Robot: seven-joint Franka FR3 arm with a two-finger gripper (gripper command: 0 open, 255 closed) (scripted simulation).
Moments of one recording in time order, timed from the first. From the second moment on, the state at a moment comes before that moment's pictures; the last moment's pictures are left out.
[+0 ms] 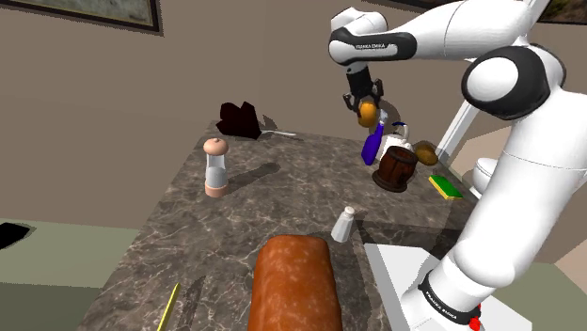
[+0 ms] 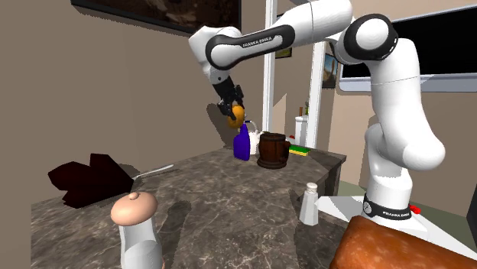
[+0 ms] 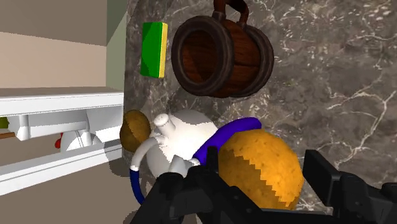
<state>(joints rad) -0.18 0.21 -0.08 -1.52 -0.47 1.40 0.41</state>
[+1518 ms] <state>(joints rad) -0.26 -0.36 -0.17 -2.26 -0.58 1.62 0.38</state>
